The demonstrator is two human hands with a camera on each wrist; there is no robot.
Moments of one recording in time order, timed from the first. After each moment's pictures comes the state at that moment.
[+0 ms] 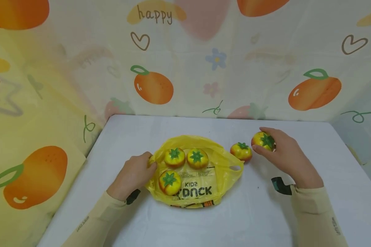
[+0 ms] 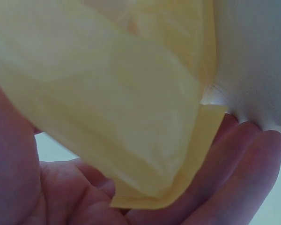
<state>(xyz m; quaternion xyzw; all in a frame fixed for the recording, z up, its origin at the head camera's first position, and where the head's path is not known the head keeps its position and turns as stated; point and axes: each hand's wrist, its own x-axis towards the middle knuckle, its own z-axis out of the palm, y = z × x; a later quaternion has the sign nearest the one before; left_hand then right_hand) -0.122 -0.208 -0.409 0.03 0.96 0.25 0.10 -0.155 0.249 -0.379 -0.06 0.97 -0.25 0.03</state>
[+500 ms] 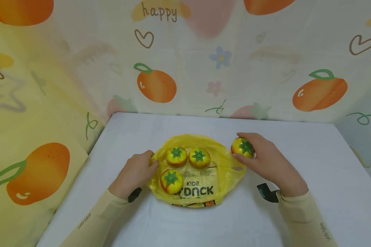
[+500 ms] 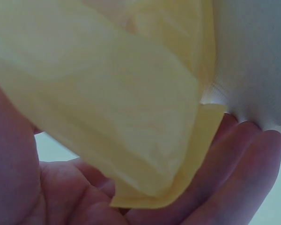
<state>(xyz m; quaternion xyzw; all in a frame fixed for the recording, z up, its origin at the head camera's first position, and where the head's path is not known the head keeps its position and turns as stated) -0.122 -0.210 -0.410 0.03 0.96 0.26 0.10 -0.138 0.191 -0.368 -0.15 0.95 -0.27 0.04</state>
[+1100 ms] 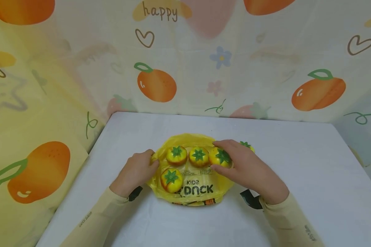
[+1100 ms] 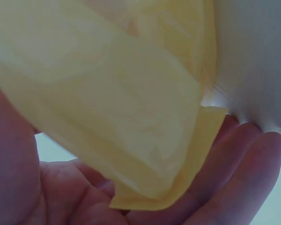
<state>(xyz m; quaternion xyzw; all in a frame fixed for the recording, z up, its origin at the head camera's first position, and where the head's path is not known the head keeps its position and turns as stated) -0.122 -0.209 -0.411 0.03 0.96 0.25 0.10 -0.116 0.134 -0.363 -0.21 0.94 -0.26 0.06</state>
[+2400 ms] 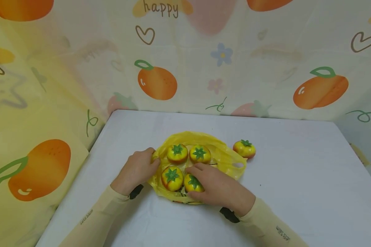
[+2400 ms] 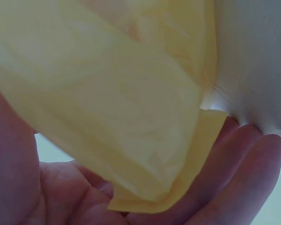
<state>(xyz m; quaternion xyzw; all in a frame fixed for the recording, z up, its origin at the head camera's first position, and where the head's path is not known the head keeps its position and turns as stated) -0.122 -0.209 -0.411 0.03 0.96 0.24 0.10 -0.096 0.070 -0.409 -0.32 0.91 -0.21 0.16</state>
